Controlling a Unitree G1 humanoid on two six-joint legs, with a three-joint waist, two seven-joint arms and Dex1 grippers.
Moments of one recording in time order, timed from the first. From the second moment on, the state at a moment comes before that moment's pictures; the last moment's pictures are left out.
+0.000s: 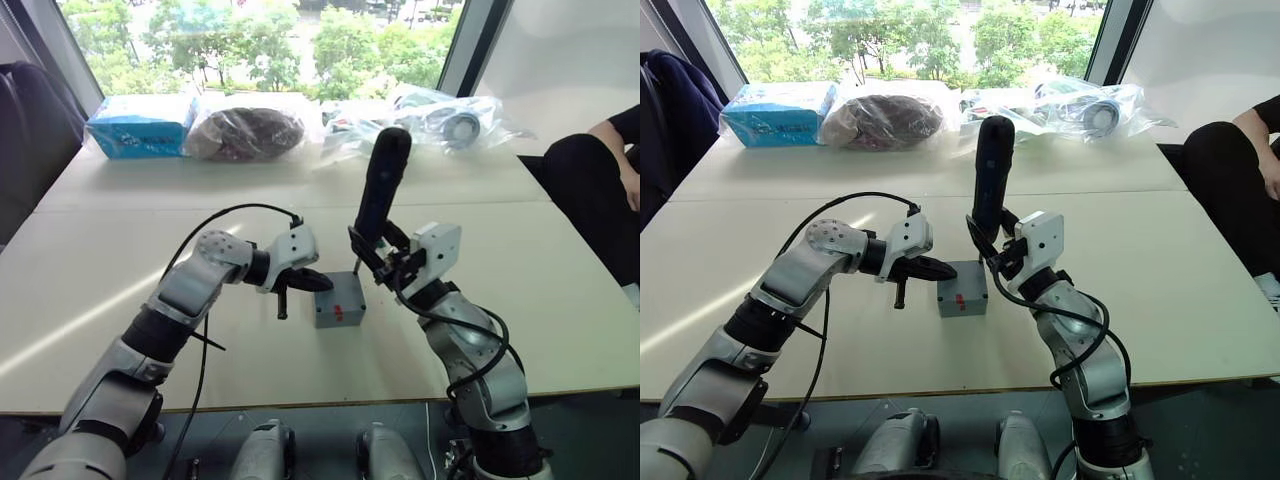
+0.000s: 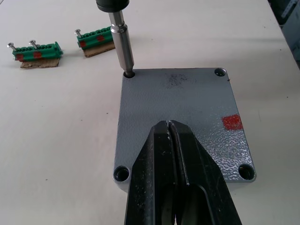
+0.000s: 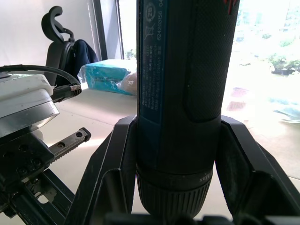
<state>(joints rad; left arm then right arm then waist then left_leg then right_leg) -0.68 0.53 -0.38 0.02 -0.19 0.50 -1.15 -0.14 -0.18 0.10 -0.44 0.28 0.33 0.32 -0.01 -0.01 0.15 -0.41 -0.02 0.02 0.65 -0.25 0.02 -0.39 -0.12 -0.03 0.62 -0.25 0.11</state>
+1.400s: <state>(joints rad) -0.68 0.40 -0.10 -0.01 -0.41 0.65 -0.98 -0.66 -0.58 -0.52 -0.40 0.99 1.43 0.05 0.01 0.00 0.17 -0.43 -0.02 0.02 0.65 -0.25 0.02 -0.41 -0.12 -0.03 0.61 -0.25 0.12</state>
